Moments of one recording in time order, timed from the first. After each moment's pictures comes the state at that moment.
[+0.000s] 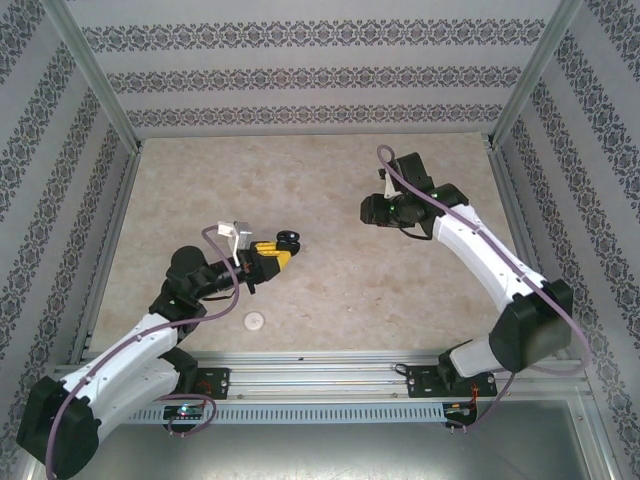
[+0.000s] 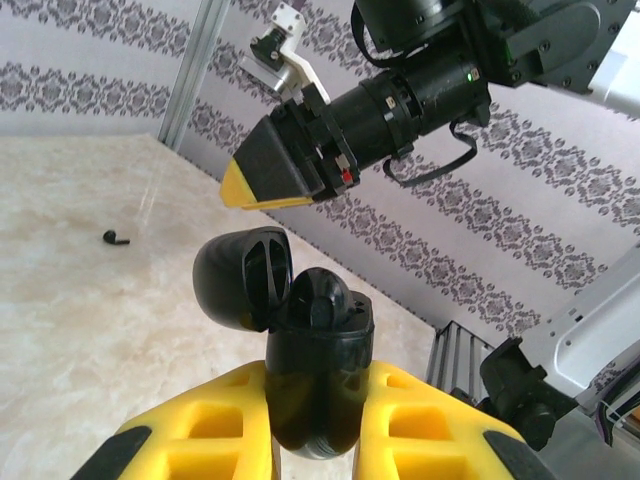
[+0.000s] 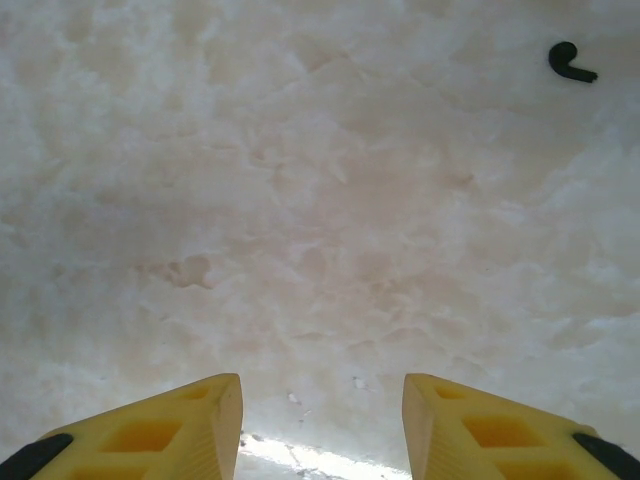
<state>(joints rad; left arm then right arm) -0.46 0.85 0.38 0.47 0.64 -0.45 0.38 1.47 1.29 -0.79 -0.13 0.42</state>
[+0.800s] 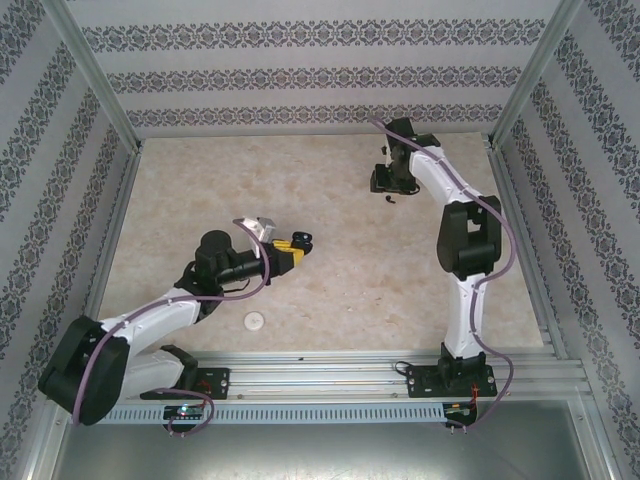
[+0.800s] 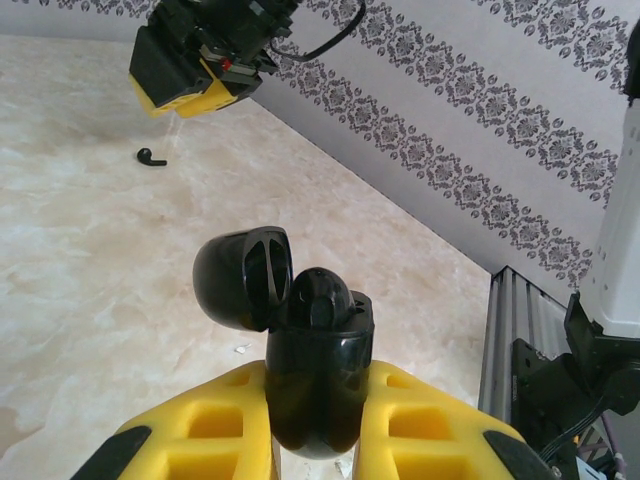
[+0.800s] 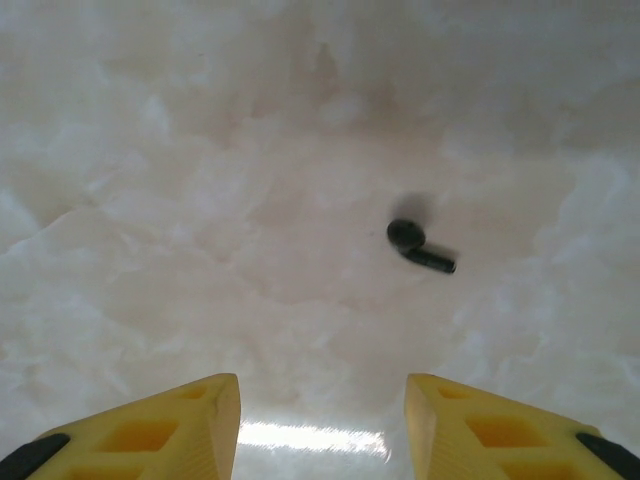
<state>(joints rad) -0.46 1.19 0.44 0.57 0.65 -0.34 0.19 2.19 1.94 -0.99 -0.07 0.24</state>
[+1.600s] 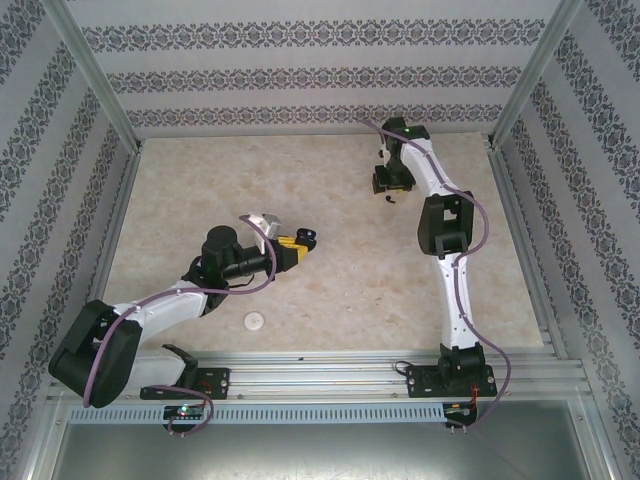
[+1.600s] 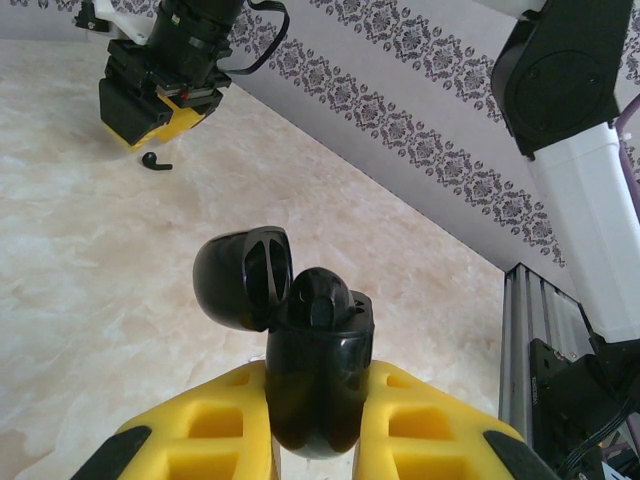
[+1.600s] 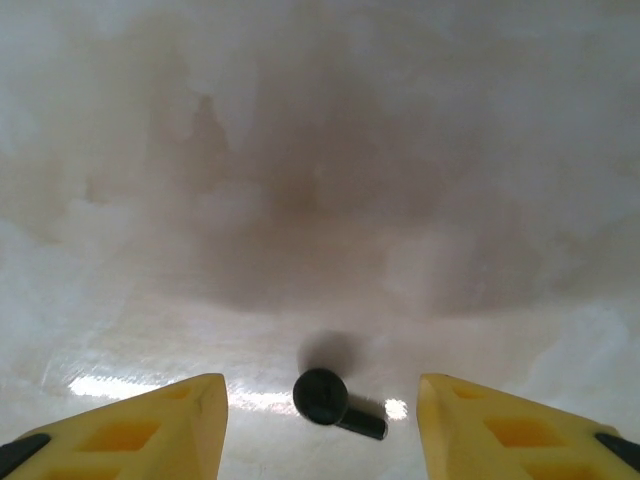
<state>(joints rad) -0.46 1.27 0.47 0.61 0.65 -0.32 0.15 2.59 2.46 -1.27 -0.02 0.10</state>
